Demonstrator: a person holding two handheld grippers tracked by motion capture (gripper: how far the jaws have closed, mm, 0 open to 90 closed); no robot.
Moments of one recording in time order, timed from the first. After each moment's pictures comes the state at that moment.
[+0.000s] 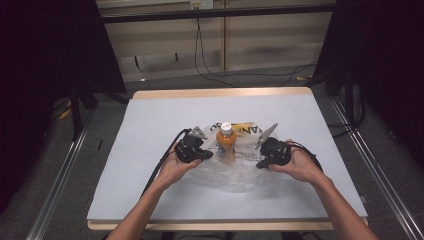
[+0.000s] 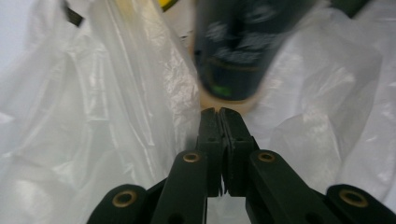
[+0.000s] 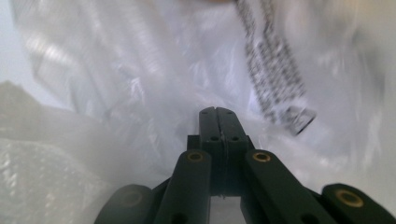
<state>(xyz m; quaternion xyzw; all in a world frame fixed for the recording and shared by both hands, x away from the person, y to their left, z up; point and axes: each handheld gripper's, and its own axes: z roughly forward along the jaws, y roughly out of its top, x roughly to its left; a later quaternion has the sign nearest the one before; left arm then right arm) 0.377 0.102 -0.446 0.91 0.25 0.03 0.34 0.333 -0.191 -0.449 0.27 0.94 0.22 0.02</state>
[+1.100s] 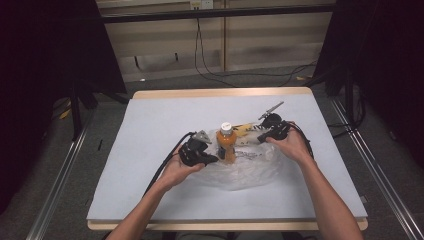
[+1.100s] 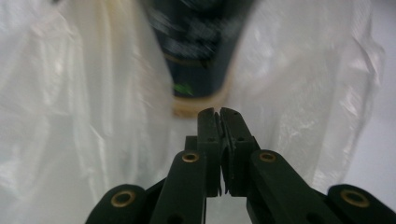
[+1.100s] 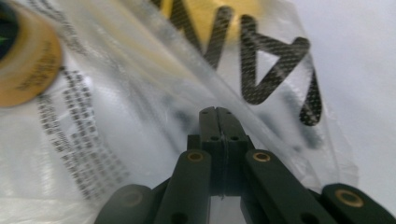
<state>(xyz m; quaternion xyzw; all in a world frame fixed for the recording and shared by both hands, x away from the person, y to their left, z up) 0.374 0.093 -0.442 0.91 0.21 0.01 0.35 0.416 -0.213 -0.460 0.40 0.88 0.25 0.08</state>
